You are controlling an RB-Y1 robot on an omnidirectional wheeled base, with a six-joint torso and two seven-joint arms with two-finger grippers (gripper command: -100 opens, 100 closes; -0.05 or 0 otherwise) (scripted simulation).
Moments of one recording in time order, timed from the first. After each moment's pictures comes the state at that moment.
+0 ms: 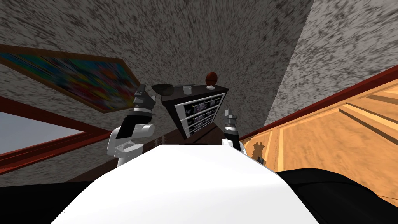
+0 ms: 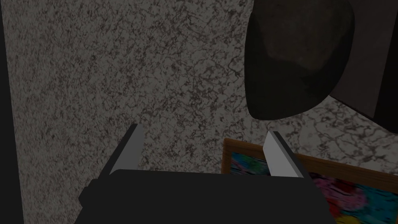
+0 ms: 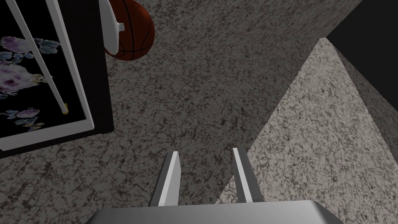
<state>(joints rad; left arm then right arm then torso) 0.21 0.27 0.29 -2.41 0.06 0.19 0.08 0.53 -0.04 0.02 -2.23 0.12 -0.40 -0.14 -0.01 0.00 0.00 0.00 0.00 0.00</state>
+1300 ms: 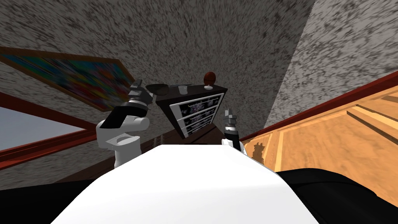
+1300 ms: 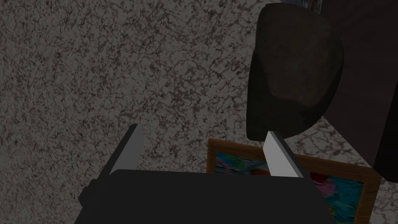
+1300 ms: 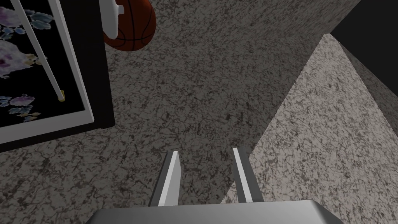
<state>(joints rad) 0.05 0.33 0.38 -2.44 0.15 0.54 0.10 0.53 -0.04 0.02 -2.23 0.12 -0.40 -0.14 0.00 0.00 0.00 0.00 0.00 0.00</state>
